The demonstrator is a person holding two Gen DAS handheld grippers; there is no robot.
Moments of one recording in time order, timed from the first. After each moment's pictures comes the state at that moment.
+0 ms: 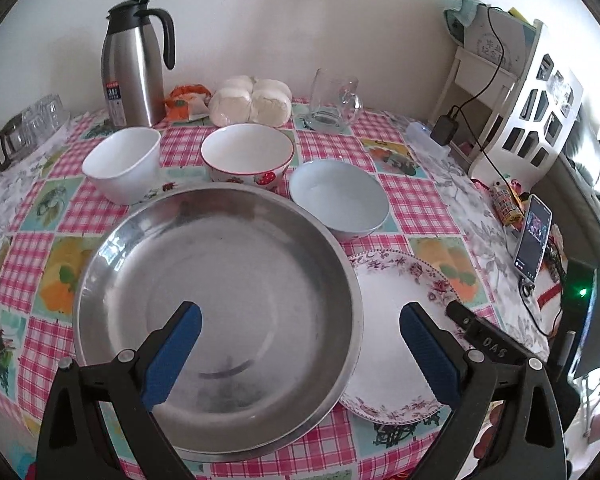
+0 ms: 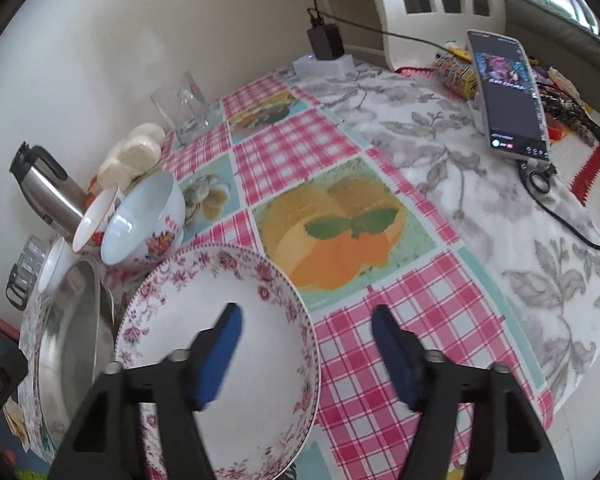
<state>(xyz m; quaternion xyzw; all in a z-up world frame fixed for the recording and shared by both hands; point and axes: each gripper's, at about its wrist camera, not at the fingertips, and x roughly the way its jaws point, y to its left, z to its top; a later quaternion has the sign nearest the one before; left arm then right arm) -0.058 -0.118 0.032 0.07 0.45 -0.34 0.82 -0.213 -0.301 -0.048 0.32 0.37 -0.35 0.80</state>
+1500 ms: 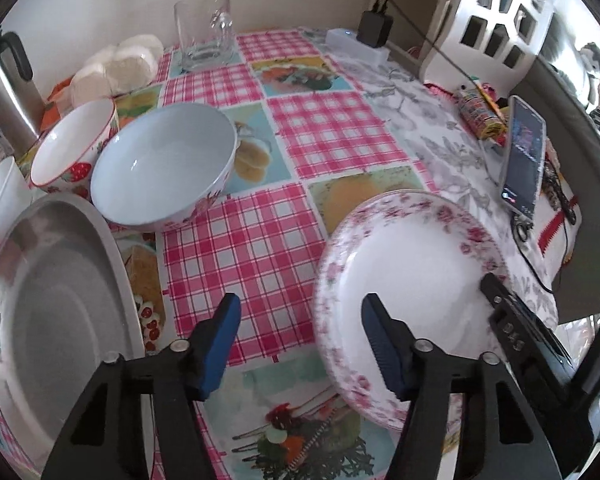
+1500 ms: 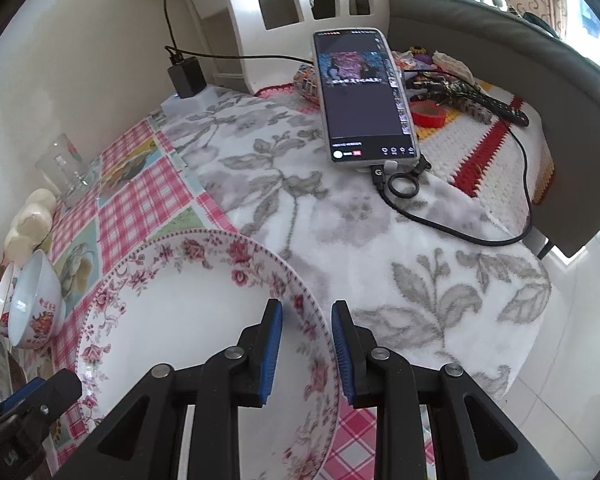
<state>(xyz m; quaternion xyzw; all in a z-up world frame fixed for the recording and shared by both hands) -0.096 -0.266 -0.024 0.20 0.51 -0.39 0.74 -0.272 -0.360 -0.057 0.32 0.34 -0.52 0.72</state>
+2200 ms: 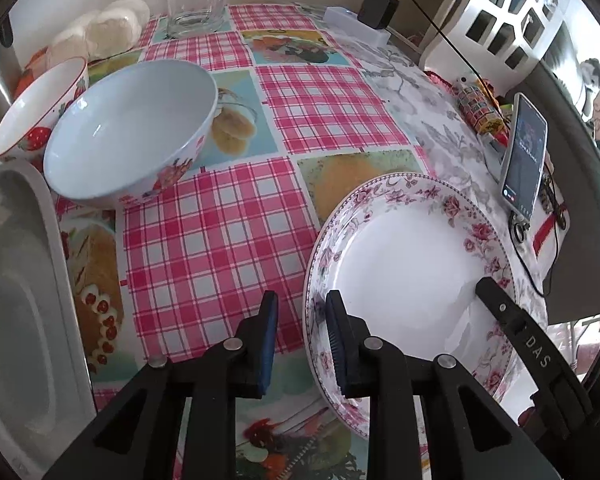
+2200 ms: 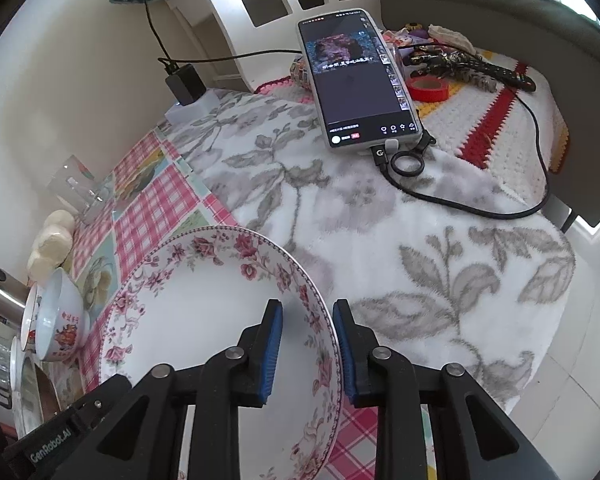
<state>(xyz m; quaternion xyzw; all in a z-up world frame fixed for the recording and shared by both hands) -0.087 -0.272 -0.051 0.16 0.55 -0.42 0.71 -0.284 -0.360 -0.063 0.38 0.31 -0.48 0.73</state>
